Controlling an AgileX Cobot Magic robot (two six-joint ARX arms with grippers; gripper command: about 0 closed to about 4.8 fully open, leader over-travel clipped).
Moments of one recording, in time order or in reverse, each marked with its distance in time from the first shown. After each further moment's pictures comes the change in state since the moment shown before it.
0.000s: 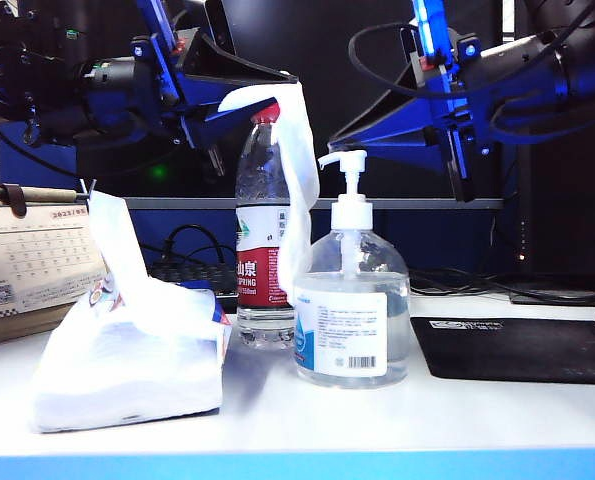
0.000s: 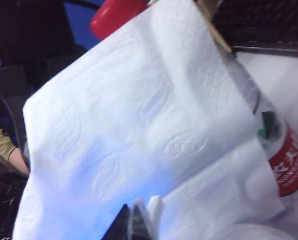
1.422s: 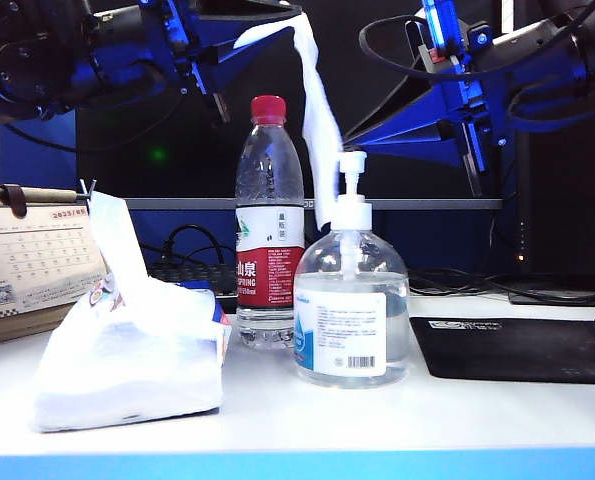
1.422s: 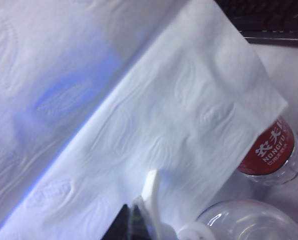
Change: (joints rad) left arm -0.025 -0.001 -0.003 0.407 -0.197 -0.270; right arm 0.000 -0.070 0.003 -0.157 0.049 -0.069
